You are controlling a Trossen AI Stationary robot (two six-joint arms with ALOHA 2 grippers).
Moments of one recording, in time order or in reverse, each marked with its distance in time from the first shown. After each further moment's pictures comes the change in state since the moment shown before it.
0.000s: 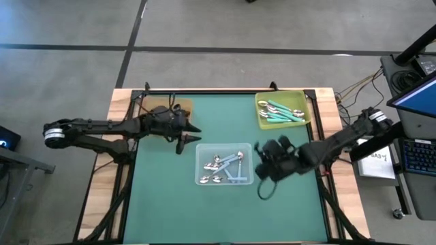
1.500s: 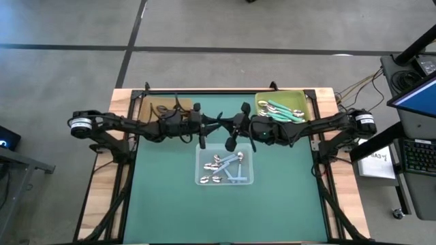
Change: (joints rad) left arm -0.073 0.383 0.096 0.657 -0.238 0.000; right arm -0.419 0.185 0.002 1.149 -0.281 -0.998
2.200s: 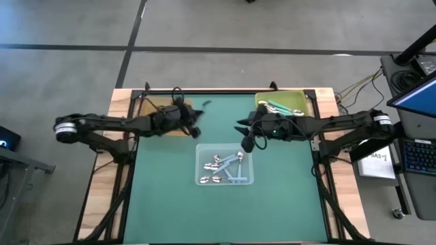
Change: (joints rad) left arm 0.073 -0.210 0.004 -0.591 -0.356 0.107; right arm -0.002 -0.219 0.001 -0.568 -0.034 0.248
